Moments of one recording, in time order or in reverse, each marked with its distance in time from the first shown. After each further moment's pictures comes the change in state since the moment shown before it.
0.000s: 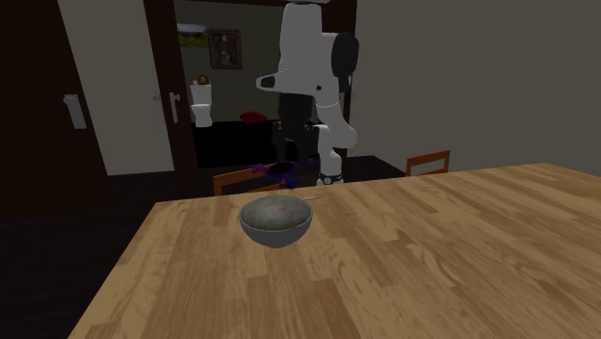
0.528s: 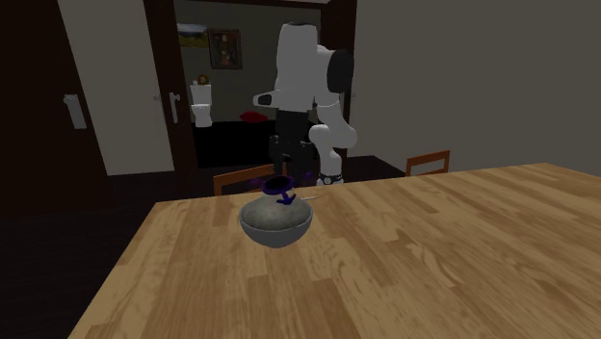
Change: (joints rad) arm -0.022 -0.011 -0.004 -0.110 0.004 0.099 -0.005
